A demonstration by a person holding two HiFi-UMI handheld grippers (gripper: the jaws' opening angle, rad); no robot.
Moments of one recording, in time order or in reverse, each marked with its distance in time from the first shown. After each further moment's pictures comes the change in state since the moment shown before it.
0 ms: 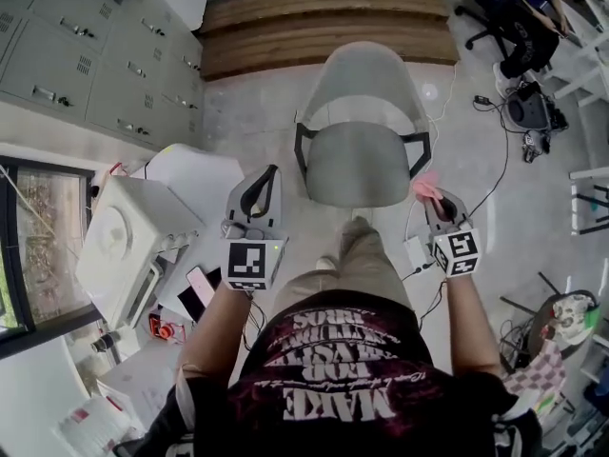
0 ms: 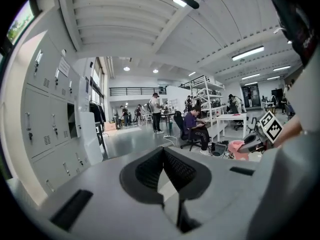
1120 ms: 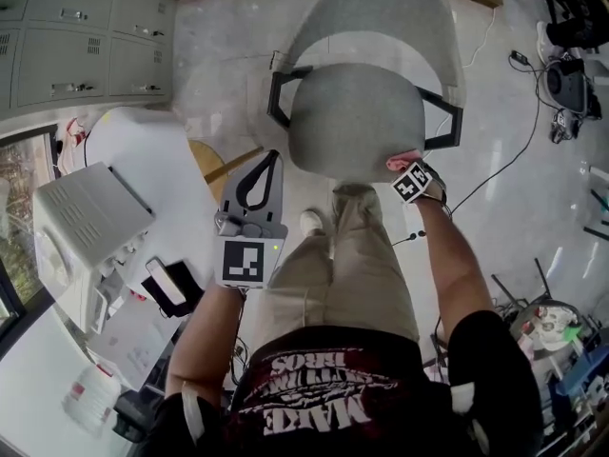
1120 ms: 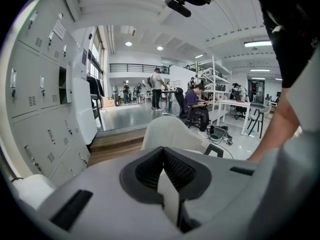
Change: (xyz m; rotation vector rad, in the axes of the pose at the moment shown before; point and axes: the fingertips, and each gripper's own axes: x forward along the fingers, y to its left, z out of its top) left arm 0.140 -0.034 -0.178 -0.102 0.231 -0.013; right arm 0.236 -0.046 -0.428 -0.395 1.006 0.282
